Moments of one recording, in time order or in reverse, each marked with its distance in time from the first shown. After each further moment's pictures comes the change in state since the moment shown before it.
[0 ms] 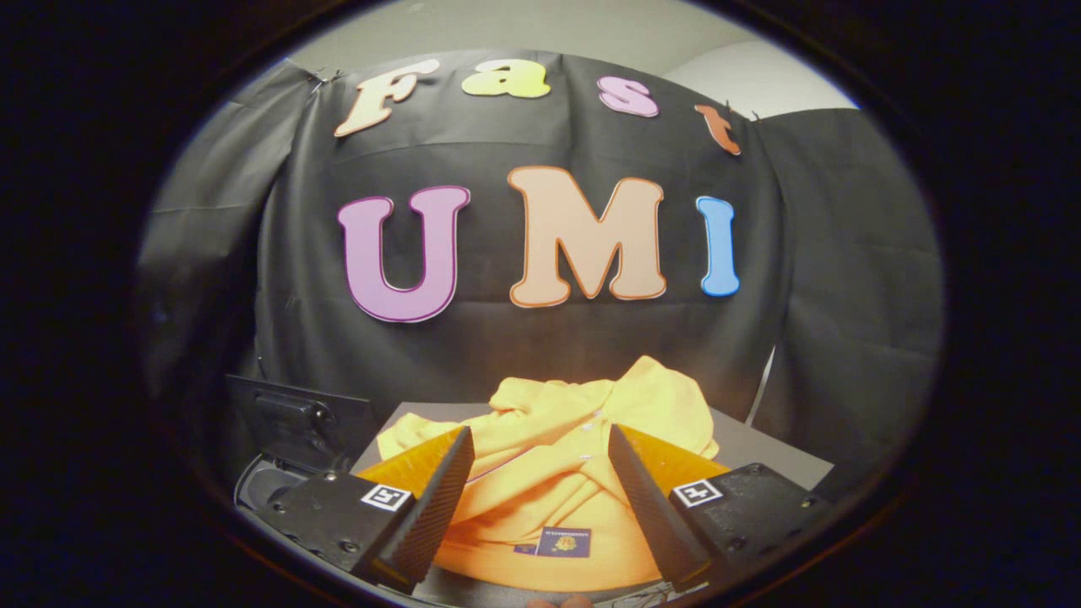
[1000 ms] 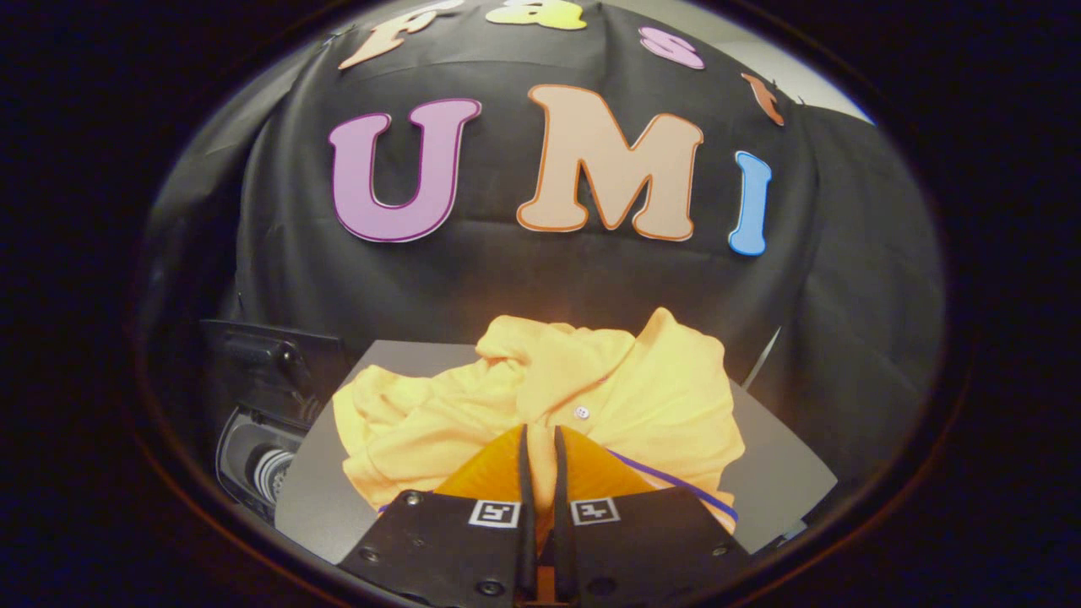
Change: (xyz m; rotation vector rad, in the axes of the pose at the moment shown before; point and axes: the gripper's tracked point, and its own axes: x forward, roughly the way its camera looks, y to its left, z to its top) arm 0.028 0.012 -0.030 -0.112 0.247 0.016
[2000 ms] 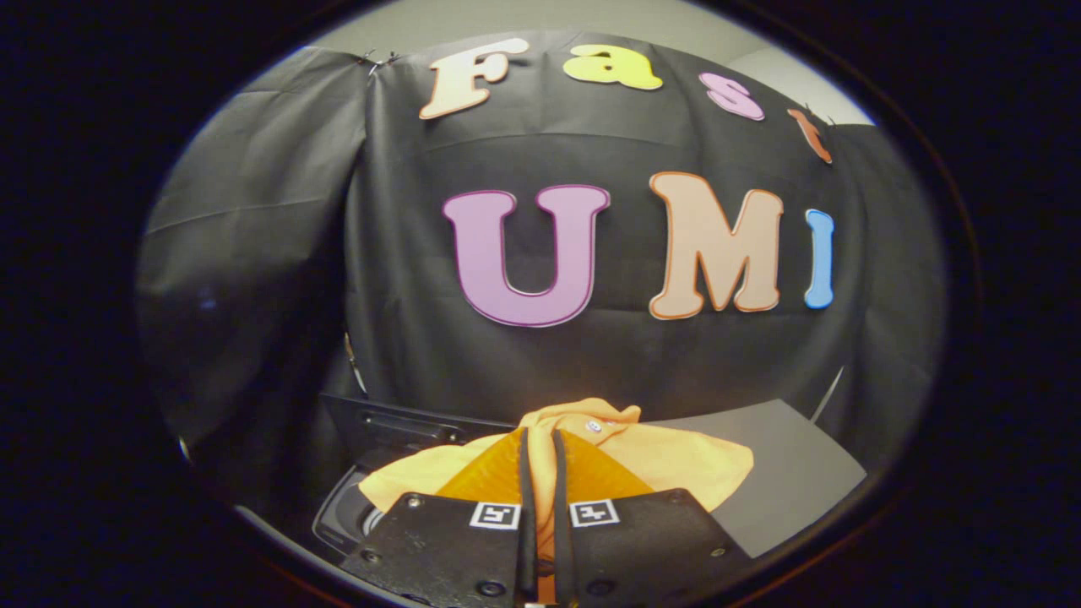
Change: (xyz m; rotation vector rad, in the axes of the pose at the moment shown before) arm -0.076 0.171 0.101 0.049 -0.174 0.247
